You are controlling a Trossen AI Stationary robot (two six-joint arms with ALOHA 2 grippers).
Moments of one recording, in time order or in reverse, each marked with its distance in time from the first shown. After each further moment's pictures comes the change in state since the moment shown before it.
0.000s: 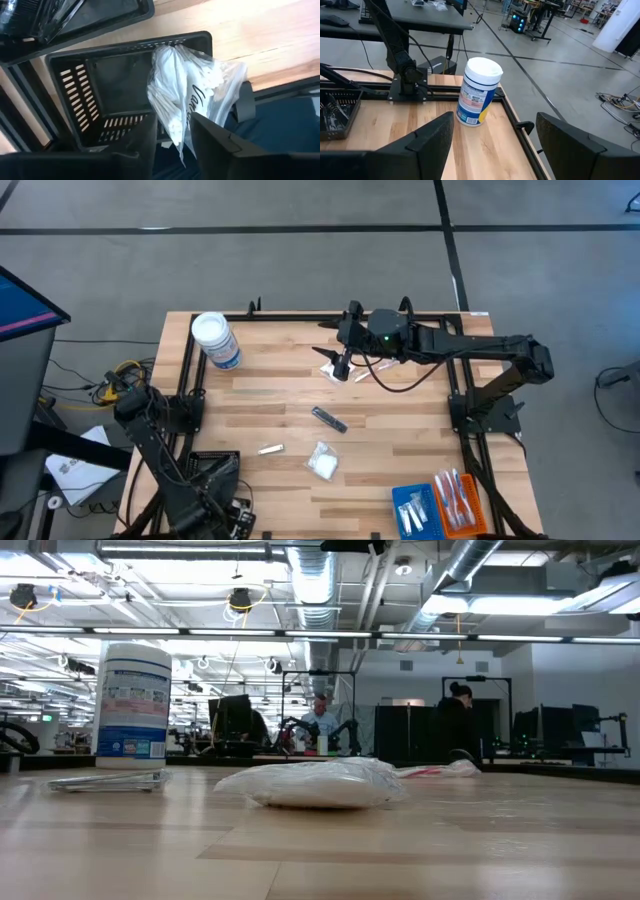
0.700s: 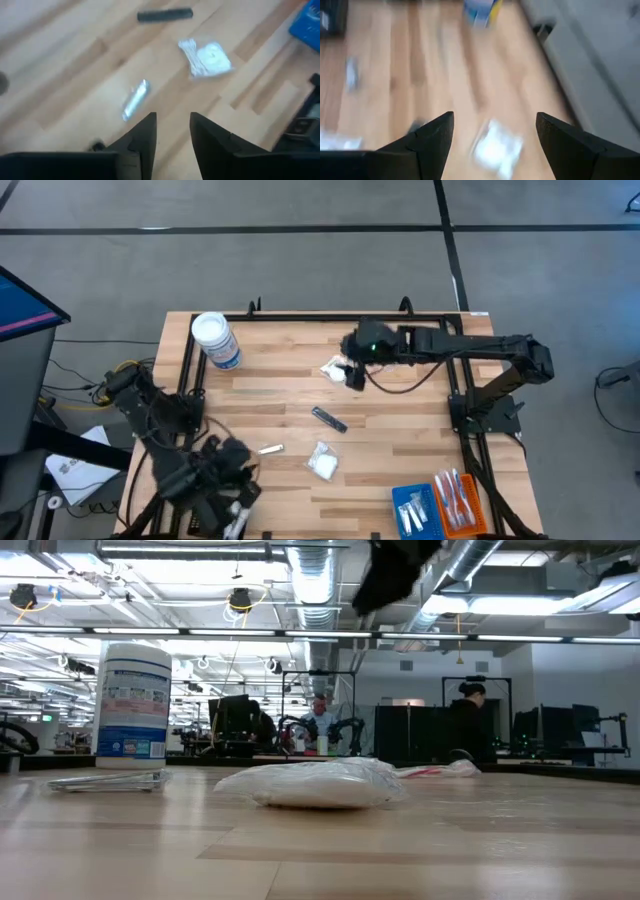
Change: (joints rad) left arm 0.090 -0.174 -0.004 -0.191 -0.639 0.578; right arm -0.015 -0.001 -0.037 -0.427 0.000 0.119
